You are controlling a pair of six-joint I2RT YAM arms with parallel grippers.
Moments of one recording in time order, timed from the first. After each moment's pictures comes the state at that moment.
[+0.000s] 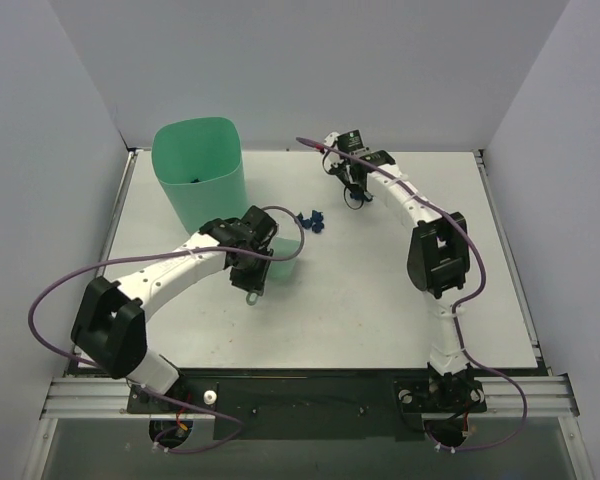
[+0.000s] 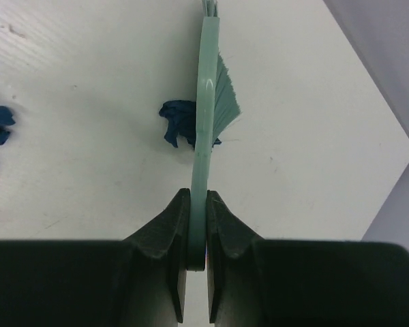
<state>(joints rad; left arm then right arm) -0.65 1.50 1.17 -0.92 -0.02 -0.40 0.40 2.20 1.98 -0.64 0.29 -0.46</state>
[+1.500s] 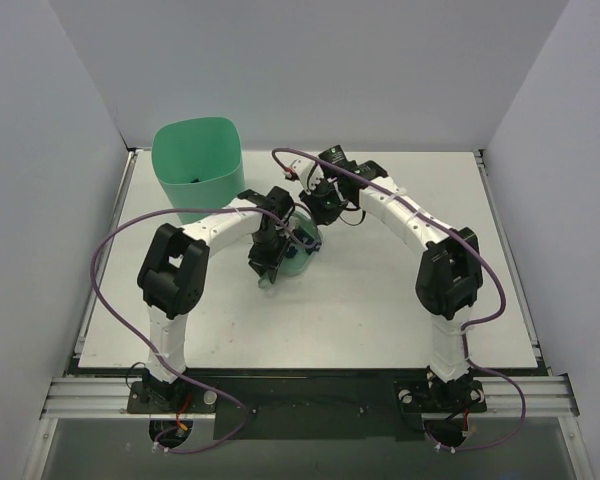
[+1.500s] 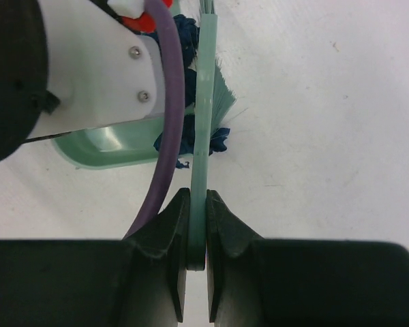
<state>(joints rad) -0.58 2.03 1.56 -1.03 0.09 -0.17 0.56 2.00 1.79 -0.79 -0.18 -0.41</state>
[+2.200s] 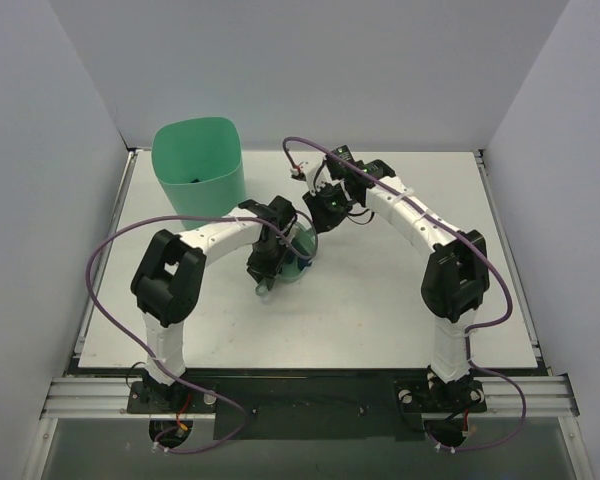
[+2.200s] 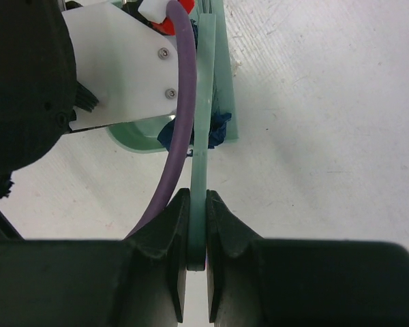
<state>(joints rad) -0.62 1.96 1.45 -0.98 0.03 -0.18 0.54 1.95 1.77 -0.86 -0.34 -0.30</state>
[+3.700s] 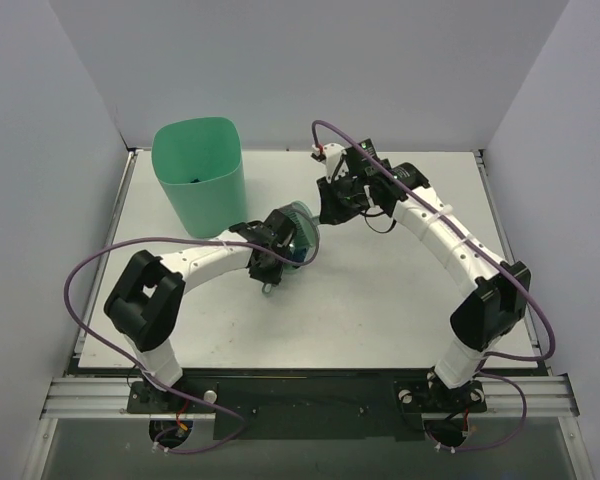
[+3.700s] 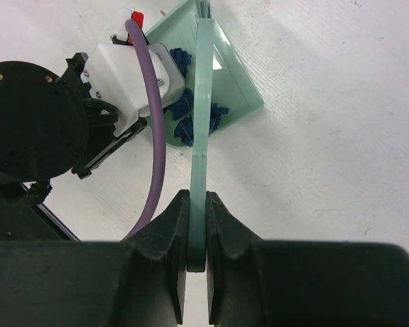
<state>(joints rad) -0.70 1.75 1.18 -0.66 -0.13 -0.38 0.56 1.71 1.68 -0.84 -0.26 -0.01</state>
